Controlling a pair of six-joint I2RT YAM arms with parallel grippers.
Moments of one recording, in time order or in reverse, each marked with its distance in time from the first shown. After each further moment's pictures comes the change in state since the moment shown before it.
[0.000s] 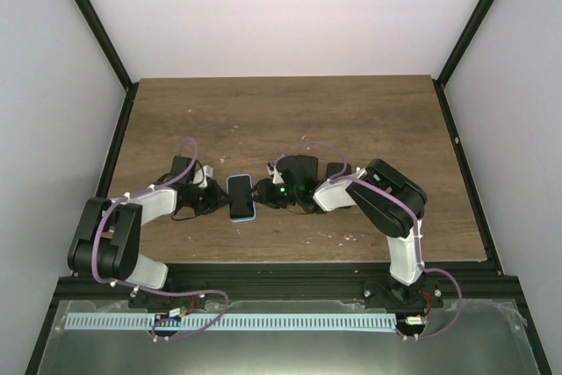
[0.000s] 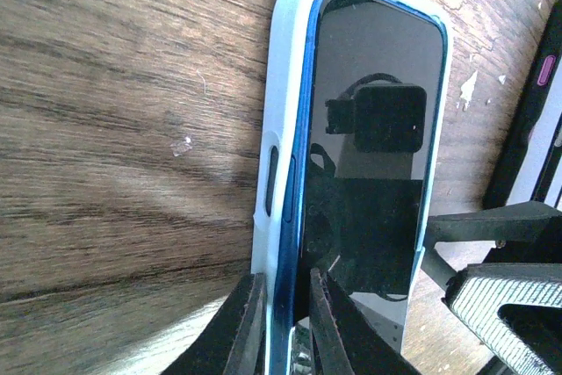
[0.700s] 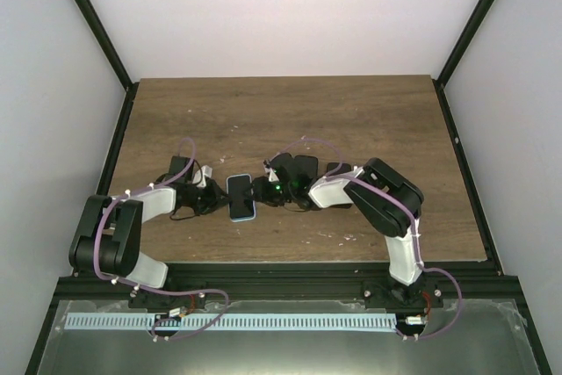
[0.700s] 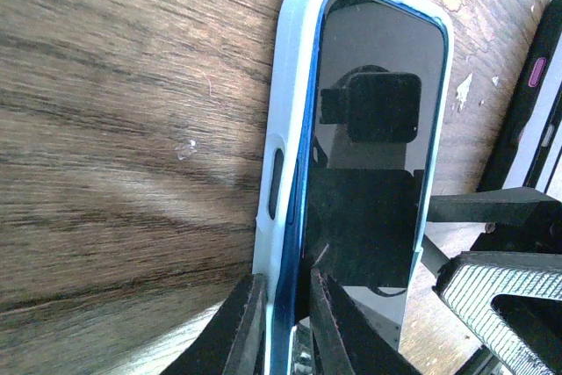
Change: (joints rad) left arm 0.024 0.024 -0.005 0.022 0.045 -0.001; right arm 0.020 0.016 0.072 -0.109 0.060 -0.032
